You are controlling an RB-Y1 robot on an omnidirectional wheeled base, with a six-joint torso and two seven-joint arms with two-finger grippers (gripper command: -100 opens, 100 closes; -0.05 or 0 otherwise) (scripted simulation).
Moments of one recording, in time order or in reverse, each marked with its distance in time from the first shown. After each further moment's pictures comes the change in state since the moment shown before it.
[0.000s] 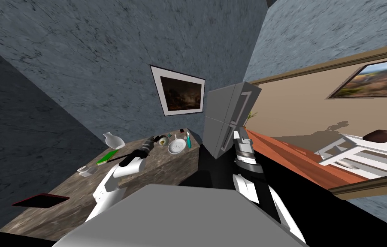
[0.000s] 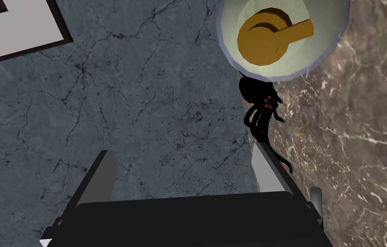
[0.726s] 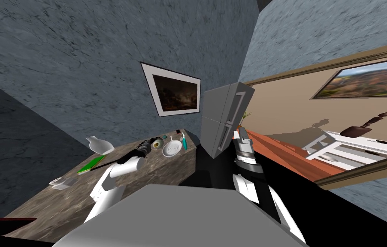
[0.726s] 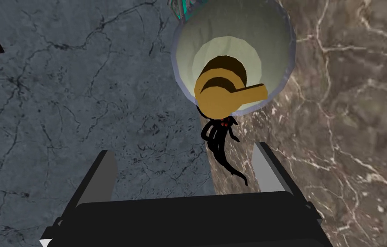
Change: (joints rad) left arm -0.039 -0.026 0.085 0.026 0.018 0.206 0.020; right arm 0.000 0.000 0.000 0.000 0.000 0.000 0.000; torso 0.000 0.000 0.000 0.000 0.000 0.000
